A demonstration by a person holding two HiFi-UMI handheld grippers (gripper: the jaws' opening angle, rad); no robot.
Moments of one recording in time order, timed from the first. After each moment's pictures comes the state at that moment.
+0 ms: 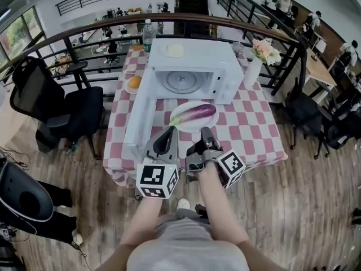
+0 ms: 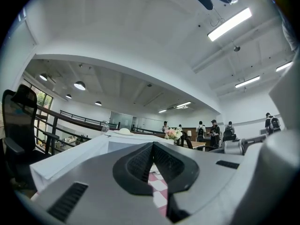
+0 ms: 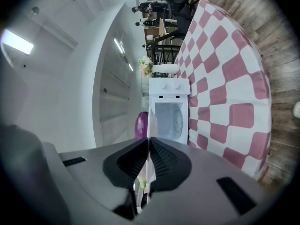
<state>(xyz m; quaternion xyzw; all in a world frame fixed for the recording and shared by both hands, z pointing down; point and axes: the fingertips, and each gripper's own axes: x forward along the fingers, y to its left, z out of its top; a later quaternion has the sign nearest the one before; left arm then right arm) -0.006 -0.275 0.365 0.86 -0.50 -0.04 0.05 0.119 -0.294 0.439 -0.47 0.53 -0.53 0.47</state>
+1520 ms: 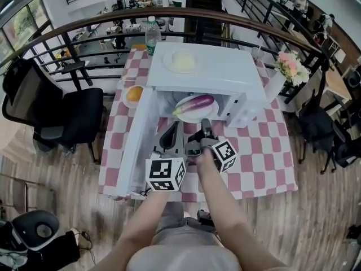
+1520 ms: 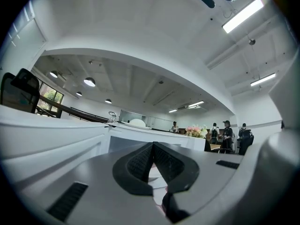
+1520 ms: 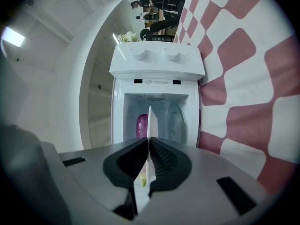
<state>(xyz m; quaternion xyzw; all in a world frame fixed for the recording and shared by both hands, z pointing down) 0.004 -0.475 0.424 0.83 -0.55 -0.06 0.08 0.128 -0.532 0.534 -0.48 0.54 -0.52 0.46</state>
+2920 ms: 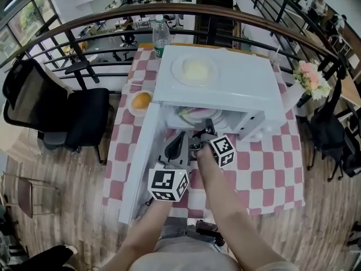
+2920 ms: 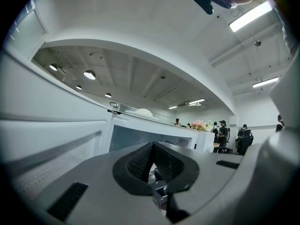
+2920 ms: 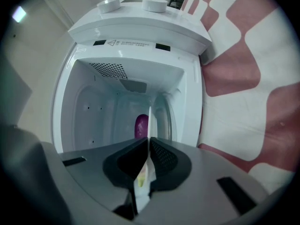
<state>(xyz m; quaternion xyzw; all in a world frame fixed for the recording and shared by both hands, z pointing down) -0.004 -0.526 0.457 0.83 -0.54 -0.04 0.11 0.115 -0.631 0.603 -0.54 0.52 -0.52 0.41</state>
